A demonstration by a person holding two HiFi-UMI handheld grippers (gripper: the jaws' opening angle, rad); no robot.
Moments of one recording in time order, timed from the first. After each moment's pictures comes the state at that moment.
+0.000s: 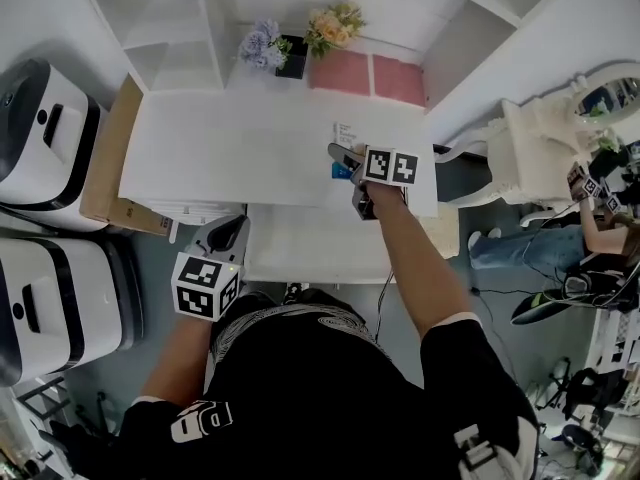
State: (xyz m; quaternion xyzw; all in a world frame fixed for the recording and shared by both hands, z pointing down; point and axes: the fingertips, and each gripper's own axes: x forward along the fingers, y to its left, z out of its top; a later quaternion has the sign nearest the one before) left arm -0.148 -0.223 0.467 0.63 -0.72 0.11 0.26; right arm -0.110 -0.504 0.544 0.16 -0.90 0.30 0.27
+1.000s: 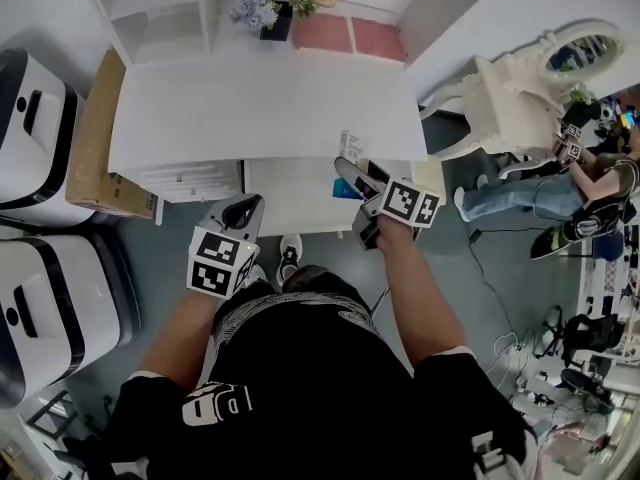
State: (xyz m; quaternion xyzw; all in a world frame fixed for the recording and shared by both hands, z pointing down) left arm -0.104 -0.166 0.488 0.71 -0.65 0.13 0.24; right arm -0.004 -0.342 0.497 0.20 -0.89 0.38 0.16
